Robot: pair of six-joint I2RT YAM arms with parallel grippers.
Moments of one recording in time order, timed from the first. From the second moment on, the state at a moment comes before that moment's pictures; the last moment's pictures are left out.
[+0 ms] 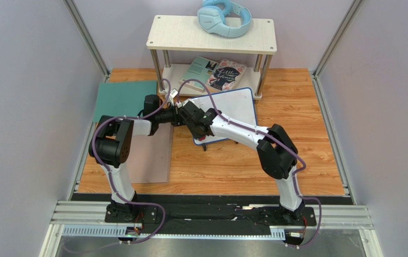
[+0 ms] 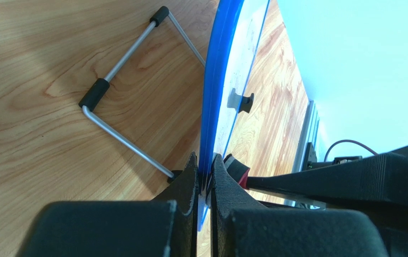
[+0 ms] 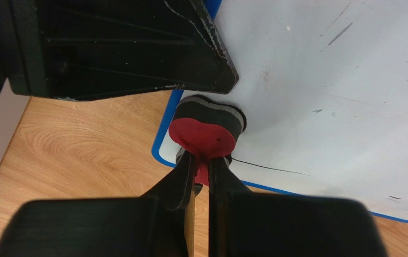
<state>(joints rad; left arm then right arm) -0.22 1.89 0.92 0.52 0.94 -0.57 0.90 2.05 1.67 -0.65 0.29 0.22</state>
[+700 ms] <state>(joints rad) -0.22 1.90 0.92 0.54 0.94 -0.57 0.82 1.84 1.32 -0.41 0.45 0.34</state>
